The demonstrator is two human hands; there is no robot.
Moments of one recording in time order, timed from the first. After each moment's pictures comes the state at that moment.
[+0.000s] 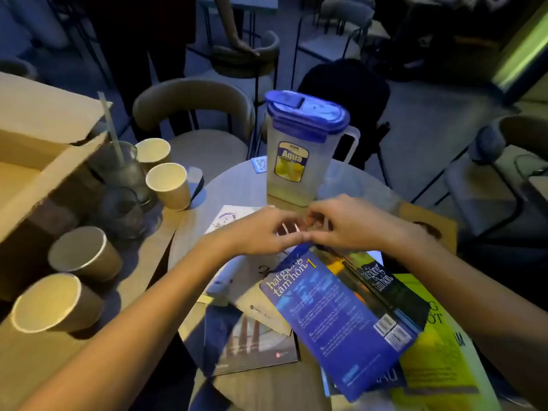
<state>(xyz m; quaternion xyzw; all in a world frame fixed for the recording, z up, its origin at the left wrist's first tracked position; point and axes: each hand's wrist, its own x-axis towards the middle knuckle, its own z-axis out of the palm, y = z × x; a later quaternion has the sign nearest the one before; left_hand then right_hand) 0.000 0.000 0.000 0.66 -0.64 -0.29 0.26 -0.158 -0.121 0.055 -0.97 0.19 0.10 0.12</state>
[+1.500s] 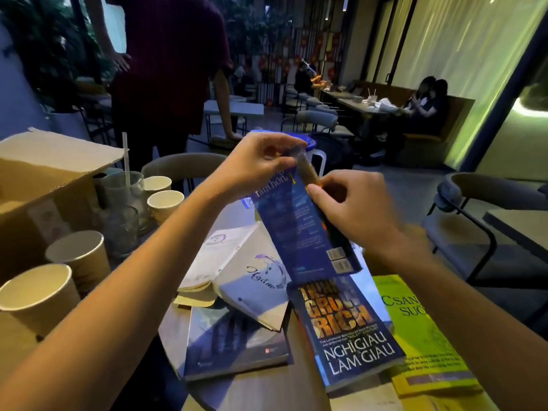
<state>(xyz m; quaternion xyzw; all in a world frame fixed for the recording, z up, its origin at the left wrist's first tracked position) -0.027 0.014 0.073 0.58 -0.62 -0.12 0.52 -0.224 -0.067 0.045 -0.88 0.21 -0.42 0.11</state>
